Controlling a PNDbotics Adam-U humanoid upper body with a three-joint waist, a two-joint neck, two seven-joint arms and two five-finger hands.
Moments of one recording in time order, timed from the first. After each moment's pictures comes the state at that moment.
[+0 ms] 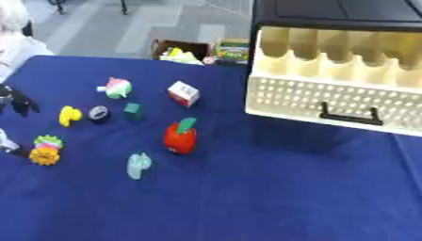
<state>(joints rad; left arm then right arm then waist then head) -0.56 1.07 -0.19 -1.29 -0.61 -0.13 -0.63 -0.64 -0.82 -0.12 -1.99 0.03 0.32 -0.50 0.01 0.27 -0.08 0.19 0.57</state>
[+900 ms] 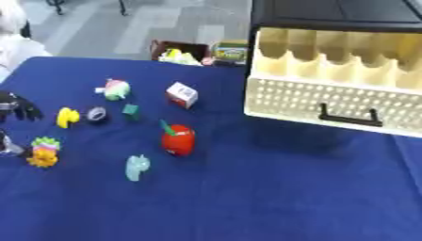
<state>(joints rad) -0.56 1.03 -0.21 -1.27 -0.63 -0.09 -0.60 -0.63 -0.80 -0.12 -1.99 0.02 0.32 -0.54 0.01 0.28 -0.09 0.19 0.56</state>
